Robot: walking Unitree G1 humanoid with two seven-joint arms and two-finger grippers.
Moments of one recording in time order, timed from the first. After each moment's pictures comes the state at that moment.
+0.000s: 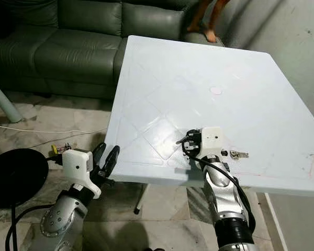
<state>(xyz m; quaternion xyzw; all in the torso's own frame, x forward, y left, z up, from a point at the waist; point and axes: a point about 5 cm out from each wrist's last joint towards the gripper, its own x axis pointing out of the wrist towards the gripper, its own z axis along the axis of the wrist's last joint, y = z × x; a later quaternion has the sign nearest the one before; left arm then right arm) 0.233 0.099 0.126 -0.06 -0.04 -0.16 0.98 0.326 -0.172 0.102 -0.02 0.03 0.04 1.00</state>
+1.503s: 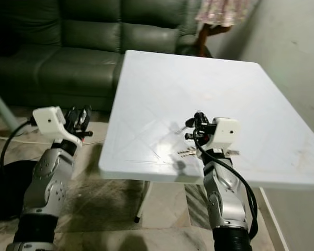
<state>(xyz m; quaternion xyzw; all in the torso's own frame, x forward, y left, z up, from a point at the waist) 0.329 0.155 0.160 -0.12 -0.10 -0.06 0.99 0.313 -0.164 0.145 0.09 -0.09 0.07 0.99</state>
